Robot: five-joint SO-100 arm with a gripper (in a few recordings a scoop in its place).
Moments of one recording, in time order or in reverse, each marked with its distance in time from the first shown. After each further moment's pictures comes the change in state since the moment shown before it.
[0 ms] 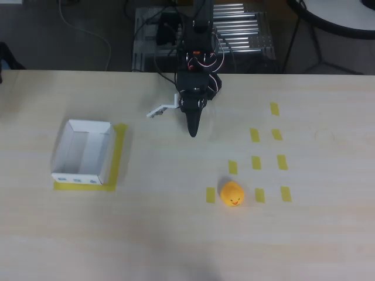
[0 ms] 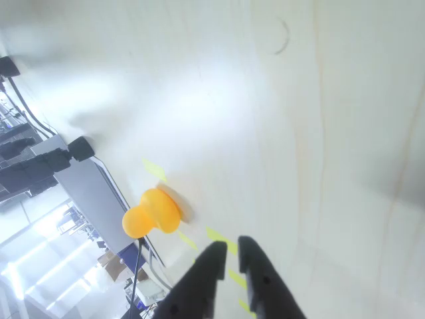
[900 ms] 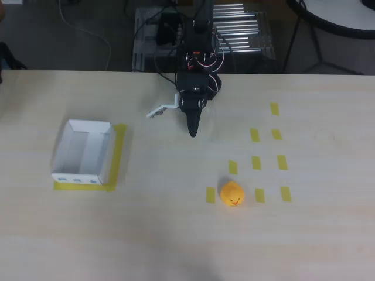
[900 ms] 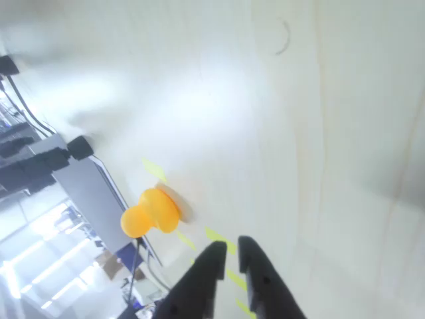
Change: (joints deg) arm 0.0 0.0 0.0 0.0 -1.5
